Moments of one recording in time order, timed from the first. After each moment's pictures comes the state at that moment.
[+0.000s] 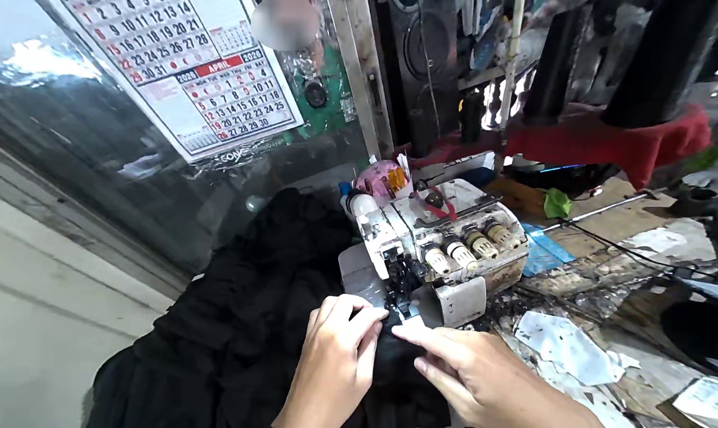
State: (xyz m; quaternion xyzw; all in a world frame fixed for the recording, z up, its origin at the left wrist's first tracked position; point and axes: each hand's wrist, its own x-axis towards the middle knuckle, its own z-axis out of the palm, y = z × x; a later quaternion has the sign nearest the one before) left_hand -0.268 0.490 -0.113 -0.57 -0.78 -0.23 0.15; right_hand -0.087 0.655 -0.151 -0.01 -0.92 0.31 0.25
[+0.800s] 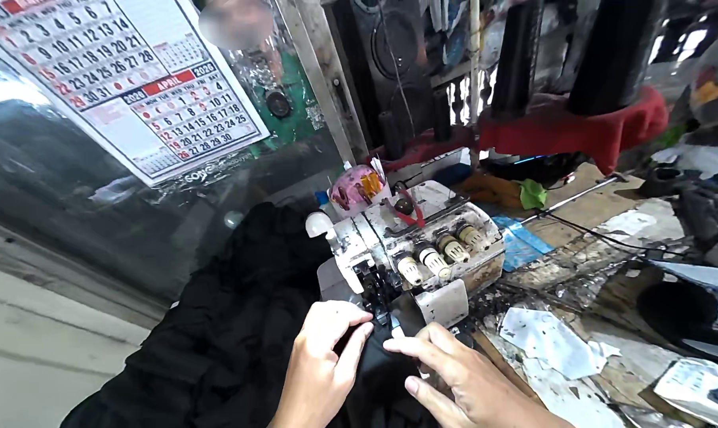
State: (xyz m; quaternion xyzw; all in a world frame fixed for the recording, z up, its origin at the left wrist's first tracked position) left_hand -0.287 0.513 -0.123 -0.58 -0.72 -0.36 0.10; right_hand -0.083 0.654 -0.171 -0.07 -0.87 0.43 0.23
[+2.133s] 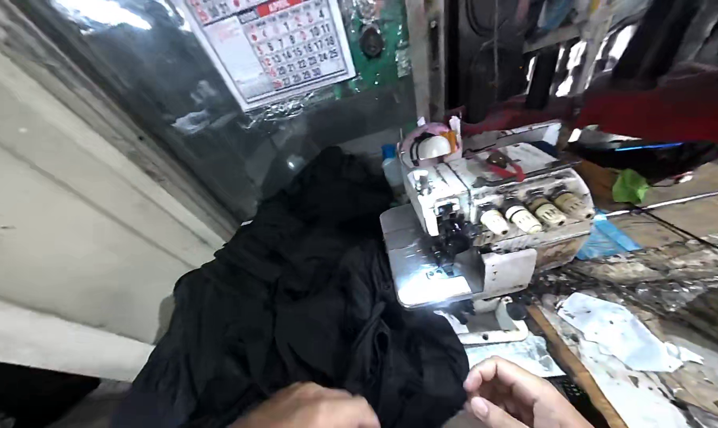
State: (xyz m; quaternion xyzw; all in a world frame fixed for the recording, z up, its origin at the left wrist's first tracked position) left_hand -0.228 0.345 -0.059 -0.59 -0.73 -0.14 -0.30; right_hand -0.021 0.605 -0.174 -0.04 -0.71 0.70 0.09
